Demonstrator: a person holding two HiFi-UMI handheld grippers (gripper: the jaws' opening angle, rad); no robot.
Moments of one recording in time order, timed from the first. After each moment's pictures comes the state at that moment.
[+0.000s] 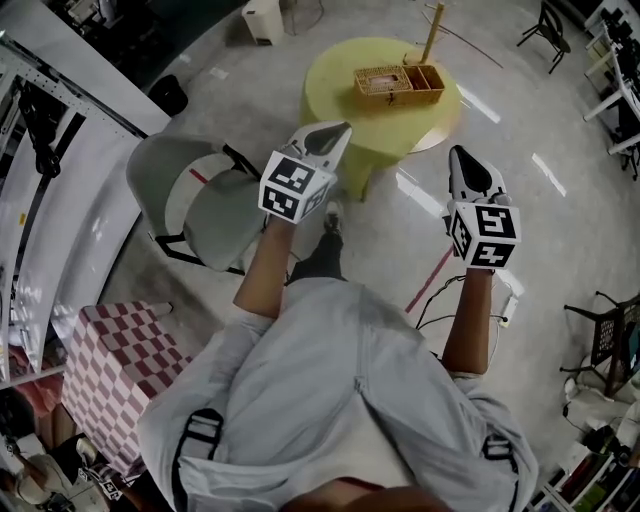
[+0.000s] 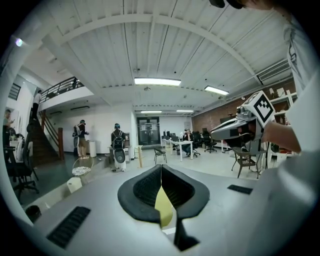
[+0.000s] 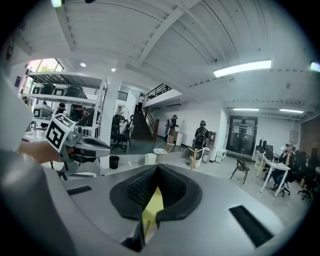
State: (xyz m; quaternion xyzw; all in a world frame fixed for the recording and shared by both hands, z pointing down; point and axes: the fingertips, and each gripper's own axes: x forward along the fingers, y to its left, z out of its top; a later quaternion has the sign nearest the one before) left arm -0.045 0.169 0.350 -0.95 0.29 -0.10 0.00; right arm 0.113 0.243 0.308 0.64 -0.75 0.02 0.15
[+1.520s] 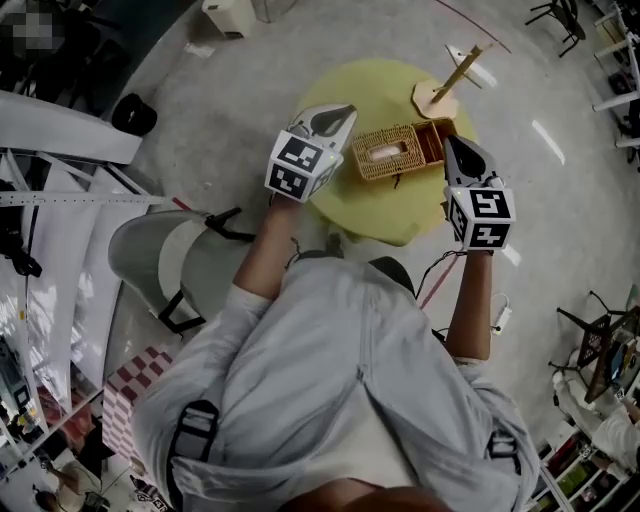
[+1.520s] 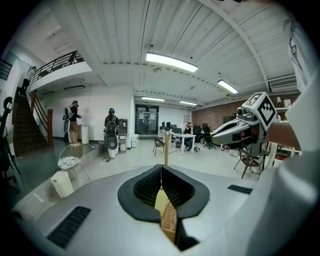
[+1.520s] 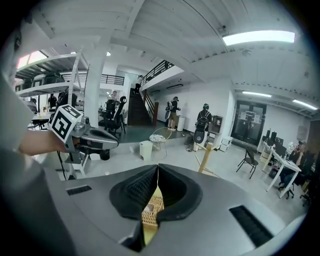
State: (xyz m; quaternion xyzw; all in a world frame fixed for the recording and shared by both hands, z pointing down) left arm 0.053 -0.233 0.415 -0.96 0.25 -0.14 -0.06; right arm 0.192 -0.155 0.383 0.62 -0.75 0.09 0.22
